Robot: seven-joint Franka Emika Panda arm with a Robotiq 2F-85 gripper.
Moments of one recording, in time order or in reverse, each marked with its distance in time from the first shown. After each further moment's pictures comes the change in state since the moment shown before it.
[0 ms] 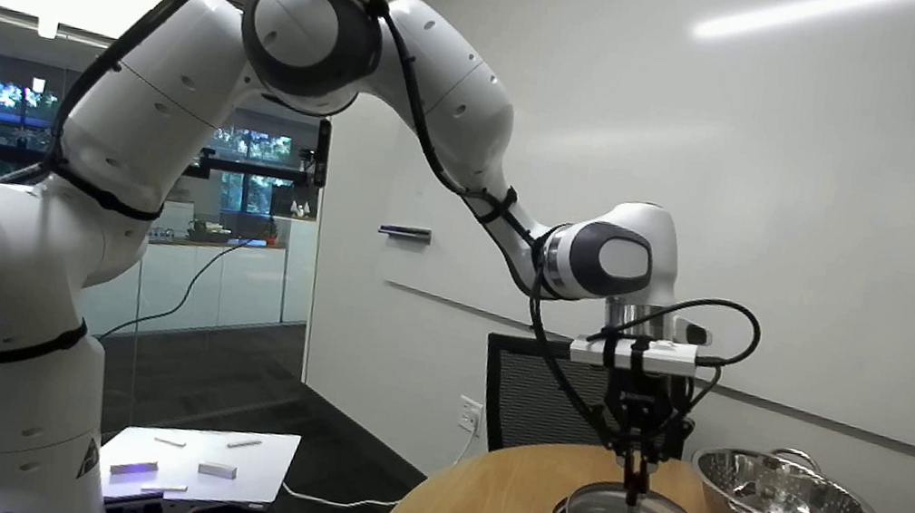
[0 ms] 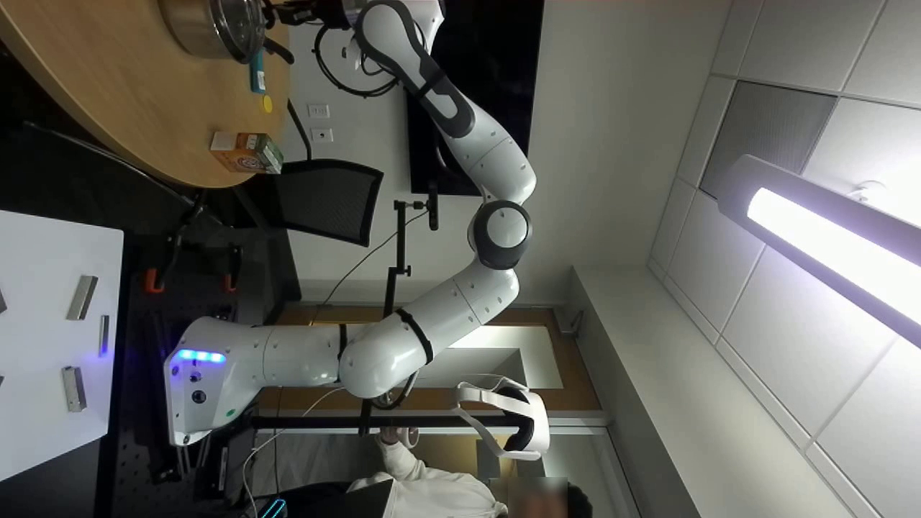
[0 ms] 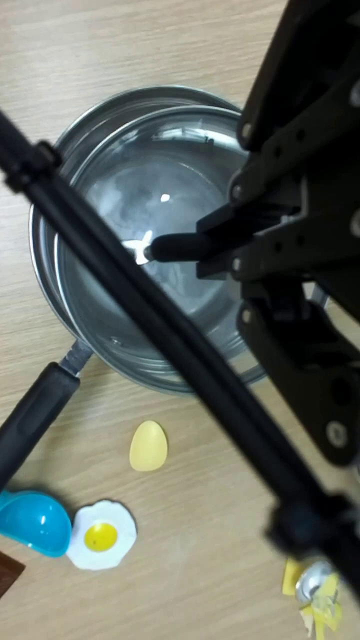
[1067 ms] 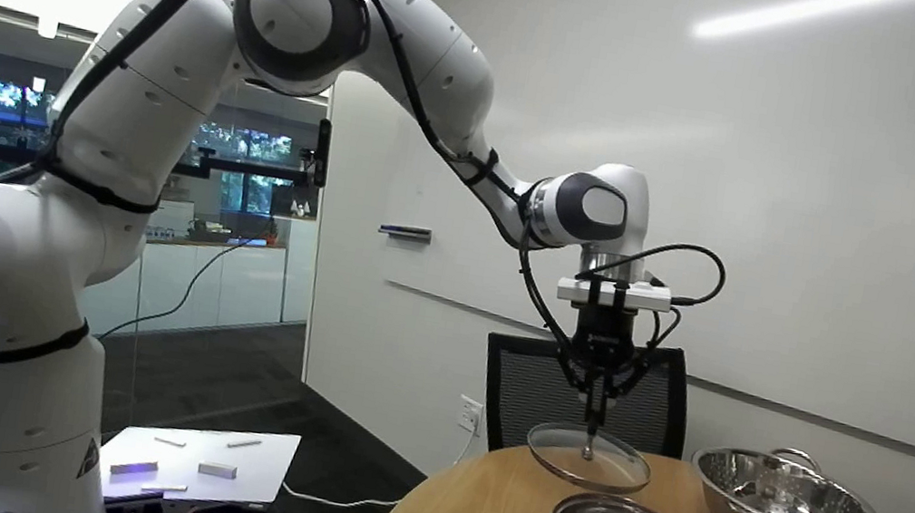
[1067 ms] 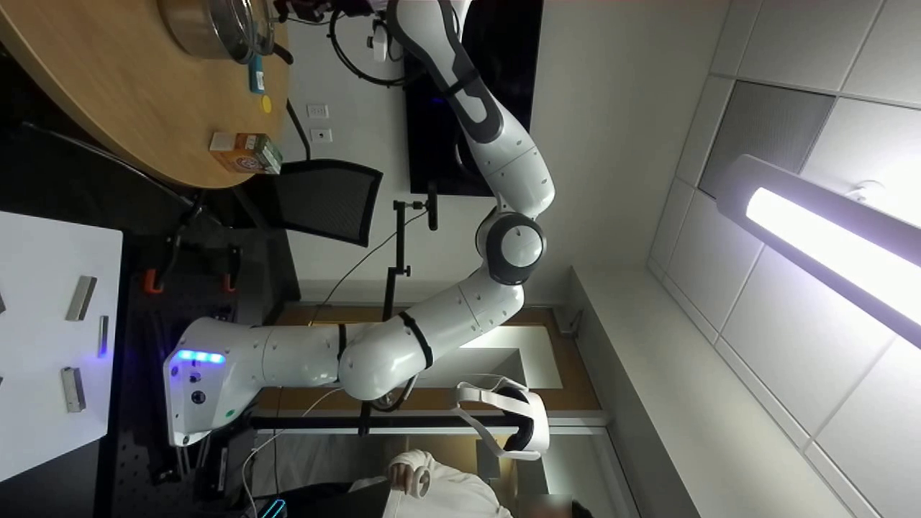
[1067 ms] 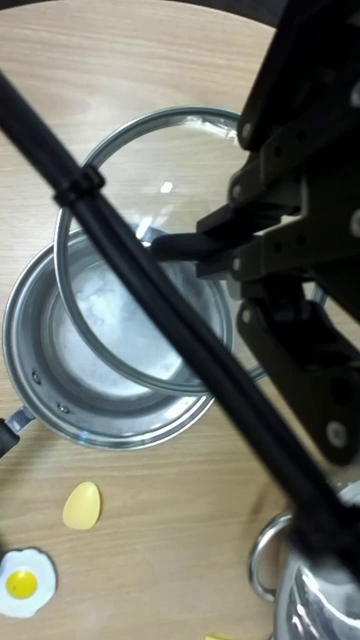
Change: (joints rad) arm 0.034 -0.084 0.094 0.025 0.005 -0.222 -0.139
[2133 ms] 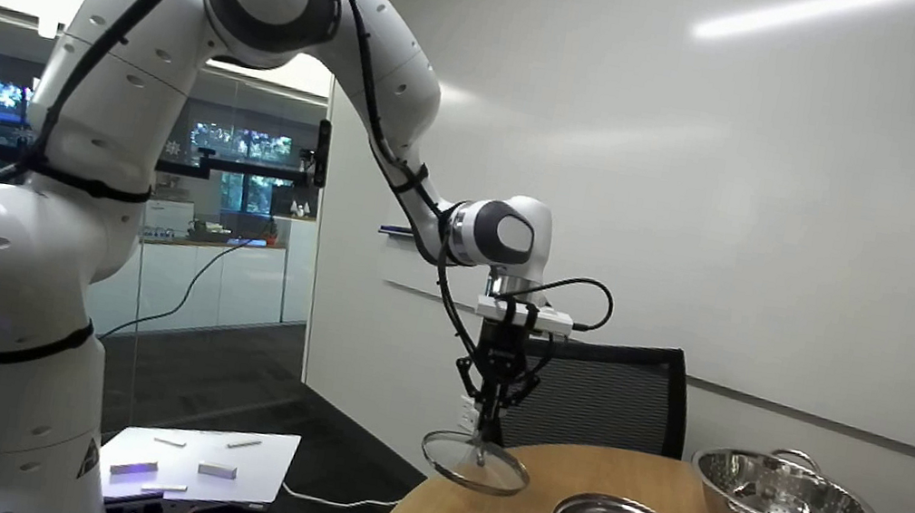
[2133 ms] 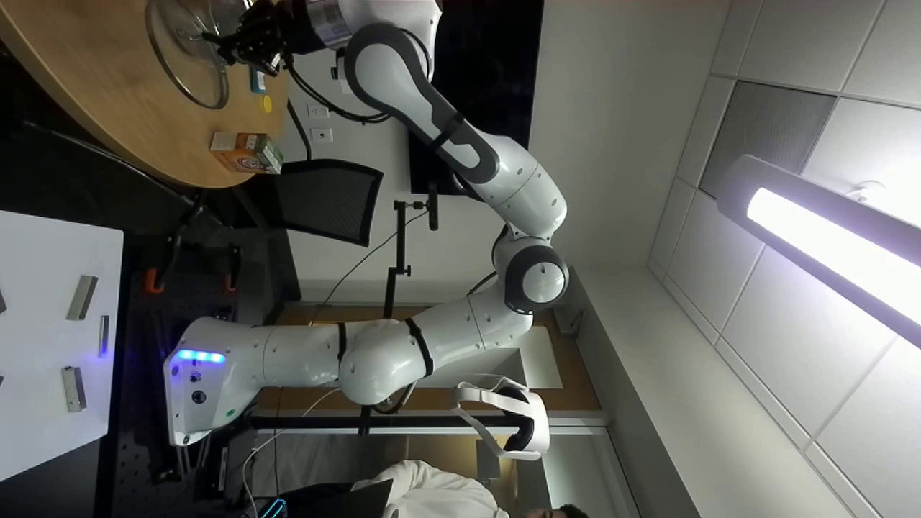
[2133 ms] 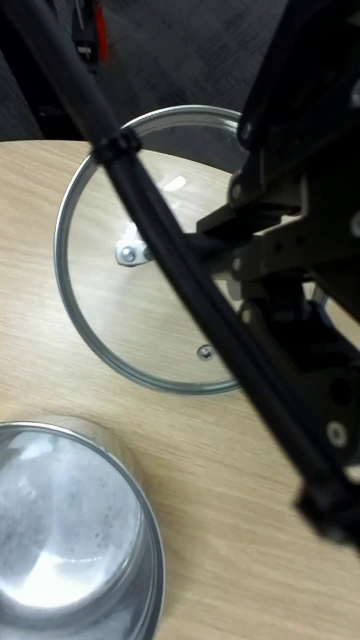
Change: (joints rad) arm 0.087 -0.150 0.071 -0.378 -0.020 0.093 -0.143
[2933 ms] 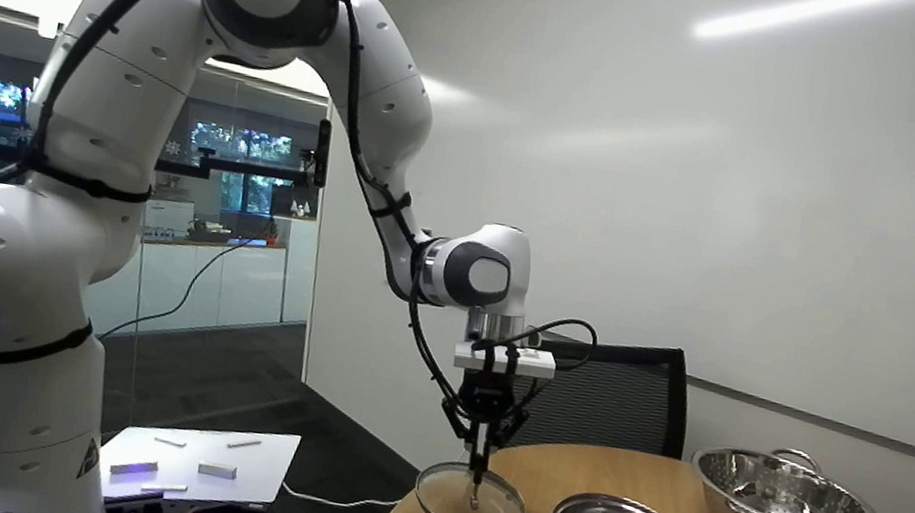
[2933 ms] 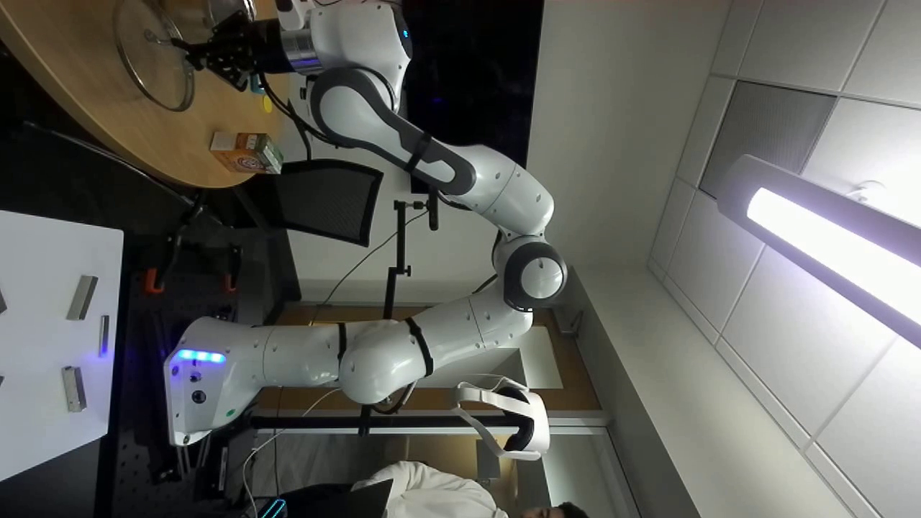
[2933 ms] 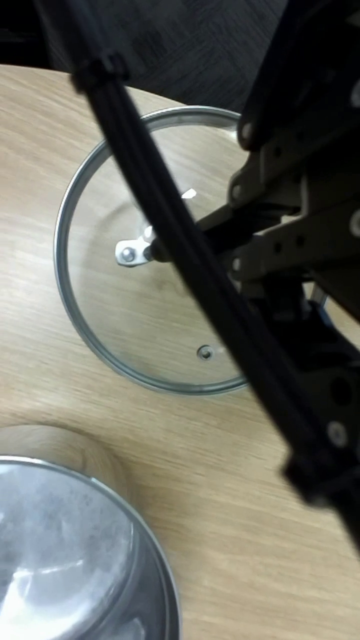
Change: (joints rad) arm -0.018 0.000 -0.043 -0.188 -0.021 0.334 0.008
